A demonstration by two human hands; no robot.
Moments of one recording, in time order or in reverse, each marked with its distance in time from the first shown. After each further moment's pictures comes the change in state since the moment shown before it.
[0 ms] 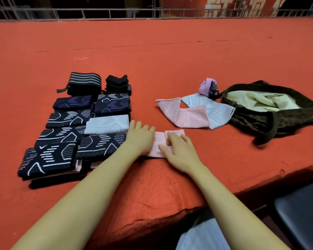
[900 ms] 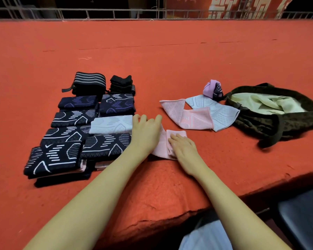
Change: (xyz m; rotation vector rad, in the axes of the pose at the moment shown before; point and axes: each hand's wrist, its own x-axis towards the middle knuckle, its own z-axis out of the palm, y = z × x) left_hand -0.001 0.002 -0.008 -0.184 0.533 -0.063; right_hand -0.004 -0.001 -0.006 -0.105 -0.192 0.022
